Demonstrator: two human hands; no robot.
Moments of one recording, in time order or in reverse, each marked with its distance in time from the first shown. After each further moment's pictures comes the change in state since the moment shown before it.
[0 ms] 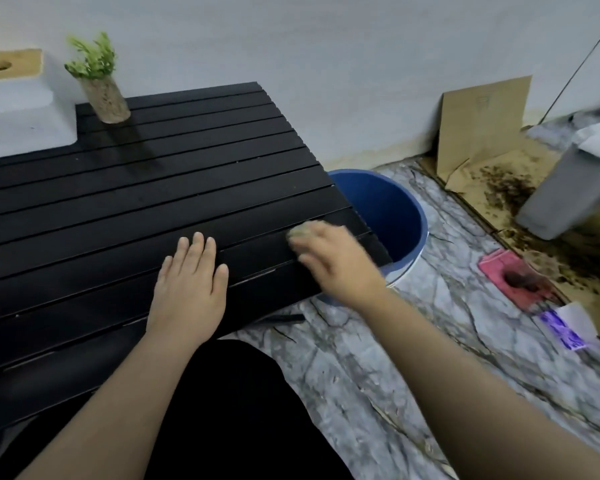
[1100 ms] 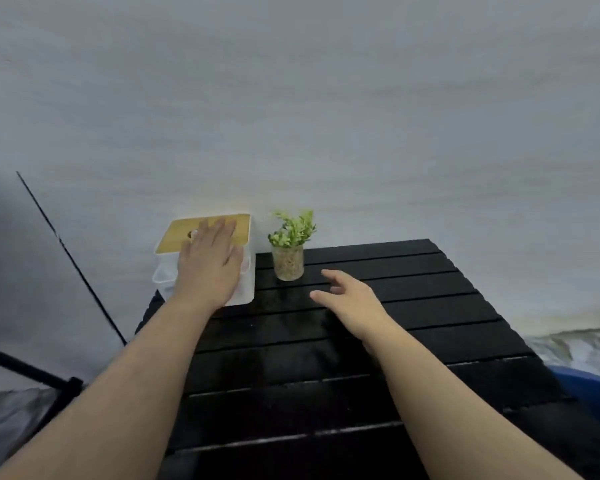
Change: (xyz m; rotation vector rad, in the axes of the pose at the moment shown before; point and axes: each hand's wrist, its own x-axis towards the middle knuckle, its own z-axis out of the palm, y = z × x) left_hand 0.255 -0.191 -0.182 0.036 0.423 -0.123; right_hand 0.342 -0.094 0.101 0.682 -0.162 0.325
